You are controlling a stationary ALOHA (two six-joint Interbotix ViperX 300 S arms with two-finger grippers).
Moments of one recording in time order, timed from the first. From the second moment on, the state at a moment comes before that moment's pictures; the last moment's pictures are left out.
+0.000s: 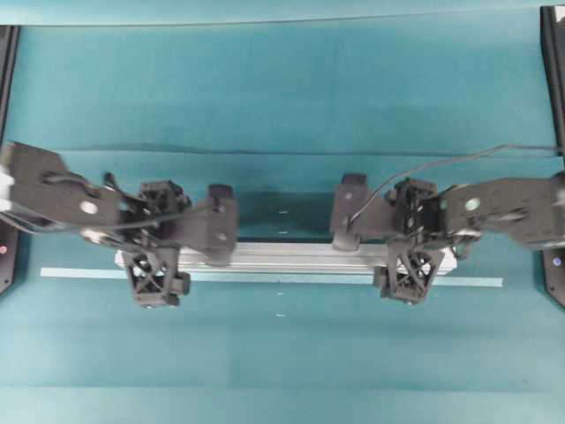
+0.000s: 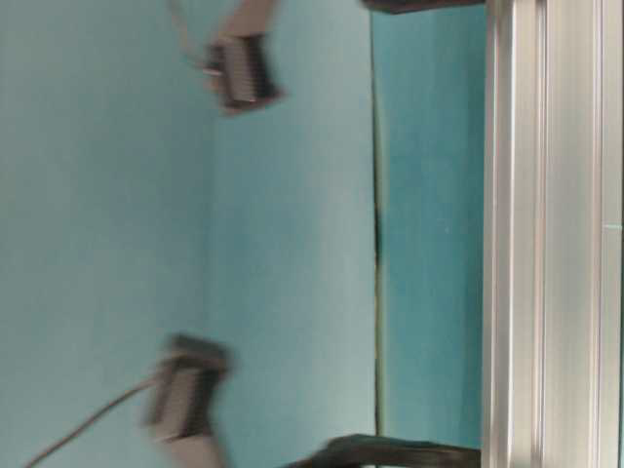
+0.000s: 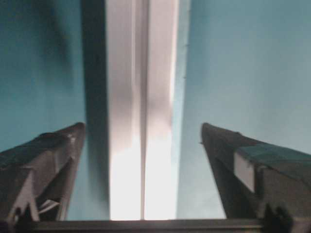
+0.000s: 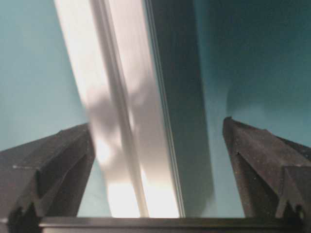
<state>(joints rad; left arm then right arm) -0.02 -0.09 0.68 0.03 0.58 -0.06 -0.02 -0.06 0.75 0.02 0.55 0.14</state>
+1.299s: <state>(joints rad) 0.07 -0.98 0.84 0.03 0.41 -0.06 -0.14 -0.94 0.92 0.02 0.25 0.14</state>
